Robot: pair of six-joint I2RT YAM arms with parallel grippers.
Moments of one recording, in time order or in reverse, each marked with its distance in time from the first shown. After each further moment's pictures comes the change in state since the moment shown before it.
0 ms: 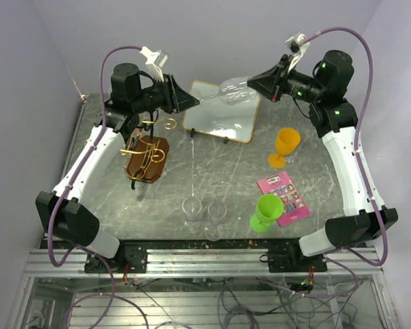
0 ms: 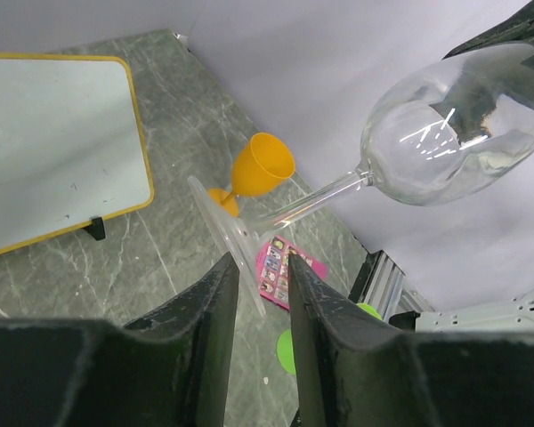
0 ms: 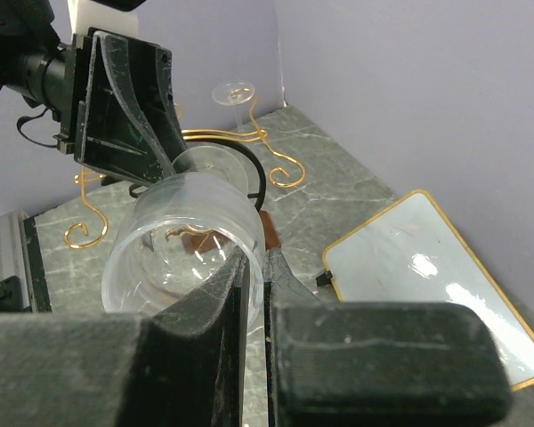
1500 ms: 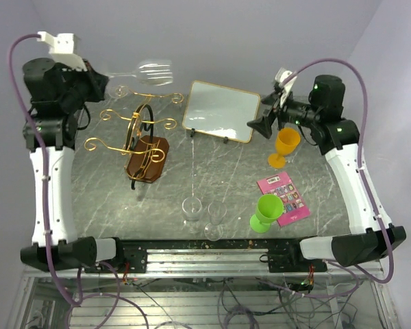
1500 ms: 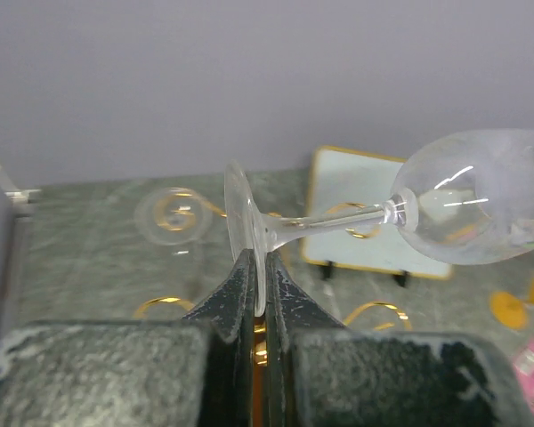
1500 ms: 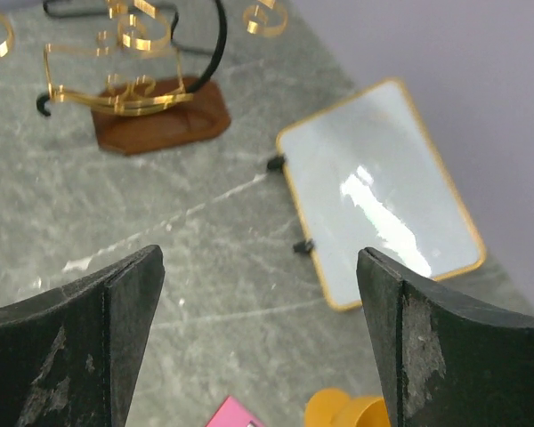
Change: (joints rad) left arm 0.412 -0.180 0.160 -0.343 -0.332 0.344; right arm 0.005 -0.140 -0.159 -0.286 0.096 -0.483
